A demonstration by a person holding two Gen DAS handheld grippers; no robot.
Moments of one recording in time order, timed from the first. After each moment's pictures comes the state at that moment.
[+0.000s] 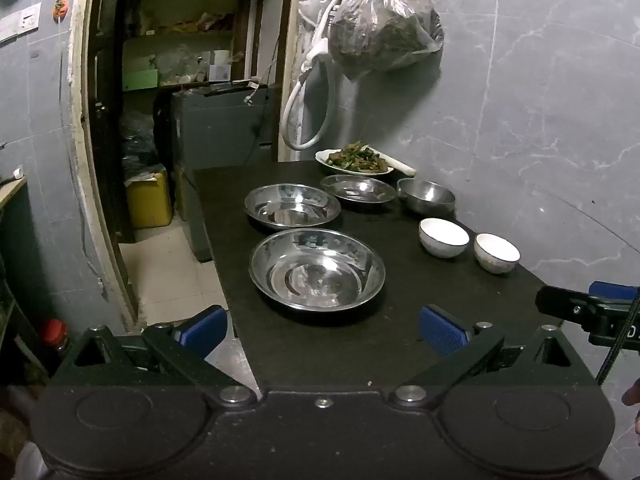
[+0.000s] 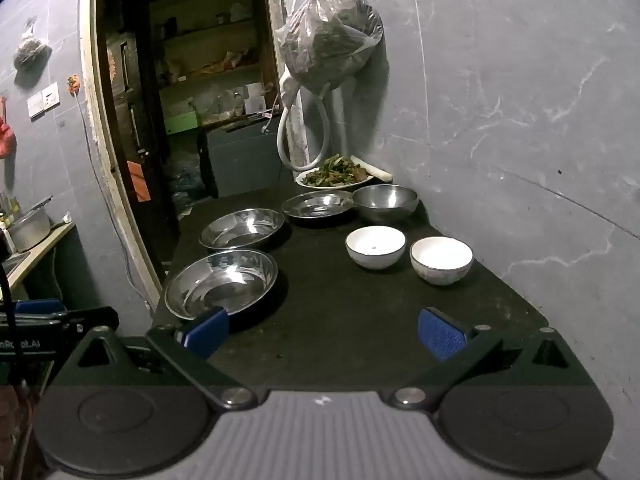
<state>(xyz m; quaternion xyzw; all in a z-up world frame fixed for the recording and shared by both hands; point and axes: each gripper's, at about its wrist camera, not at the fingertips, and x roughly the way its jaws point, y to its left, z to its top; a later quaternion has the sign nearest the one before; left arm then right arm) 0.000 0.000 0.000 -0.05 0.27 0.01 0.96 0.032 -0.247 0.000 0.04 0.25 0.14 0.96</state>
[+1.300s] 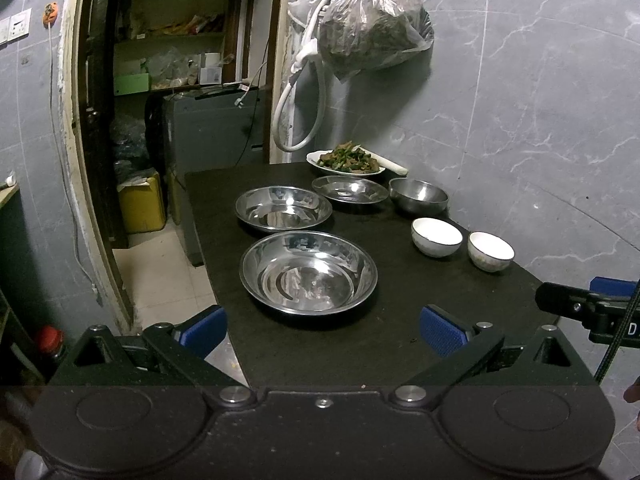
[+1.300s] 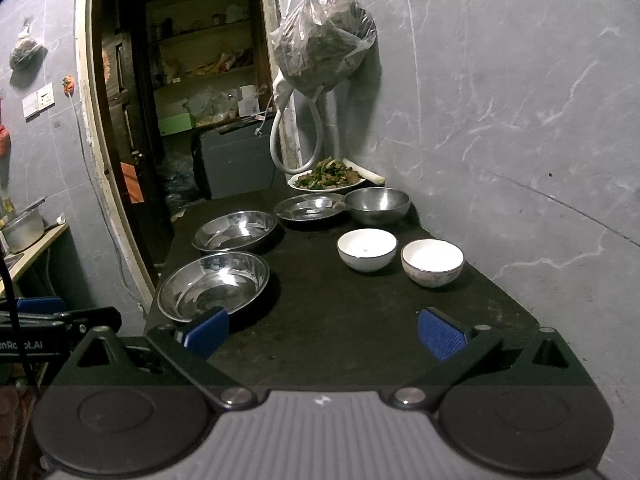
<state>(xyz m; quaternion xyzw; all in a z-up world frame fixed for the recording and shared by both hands) 0.007 -0.010 0.000 -0.04 0.27 0.01 0.96 0.027 -0.251 0.003 0.04 0.24 0.14 0.96</state>
